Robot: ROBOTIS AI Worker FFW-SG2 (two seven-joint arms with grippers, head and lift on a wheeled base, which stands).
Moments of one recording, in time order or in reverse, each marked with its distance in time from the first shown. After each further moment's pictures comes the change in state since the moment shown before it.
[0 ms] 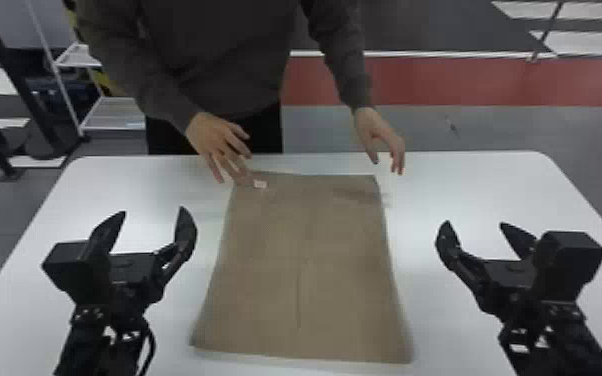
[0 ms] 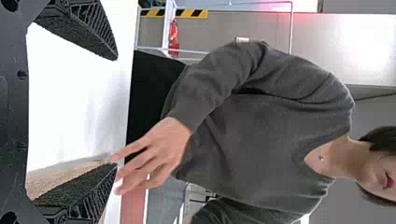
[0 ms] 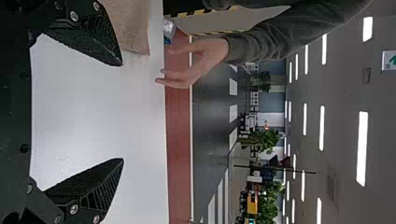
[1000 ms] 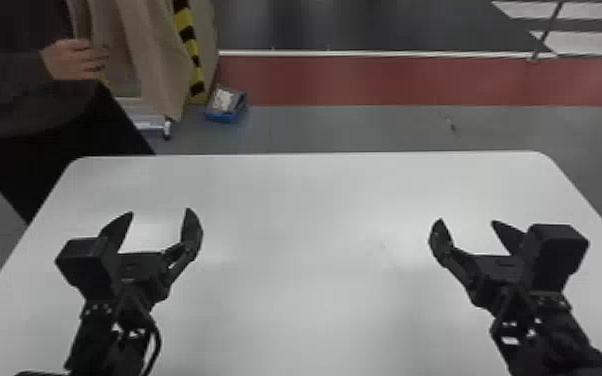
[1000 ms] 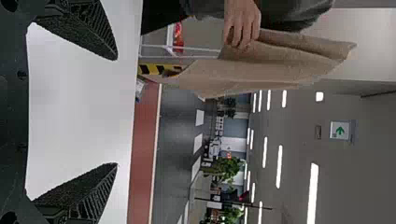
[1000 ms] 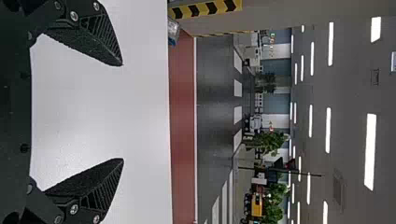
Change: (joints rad) left arm -0.031 0.003 -0.015 0.043 -0.002 0.007 0.000; right arm -0.045 0.002 0.014 0.040 0.004 0.025 -0.002
